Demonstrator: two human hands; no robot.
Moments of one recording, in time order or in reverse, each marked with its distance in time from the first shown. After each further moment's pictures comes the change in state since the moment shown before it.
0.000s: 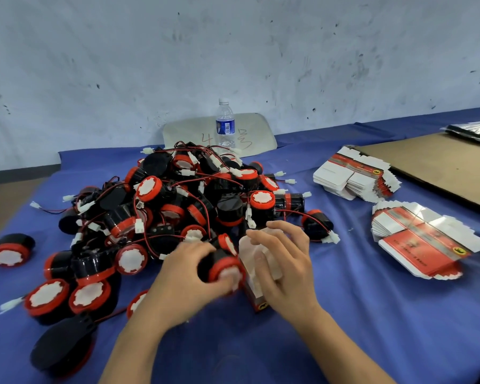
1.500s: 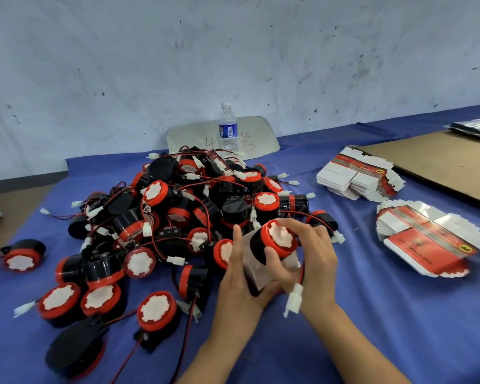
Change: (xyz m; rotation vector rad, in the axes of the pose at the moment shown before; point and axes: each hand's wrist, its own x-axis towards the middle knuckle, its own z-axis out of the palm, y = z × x) left_hand -0.004 0.018 0.084 -0.525 0.195 0.036; right_hand 0.012 -0.007 -0.012 -0.115 0.143 0.219
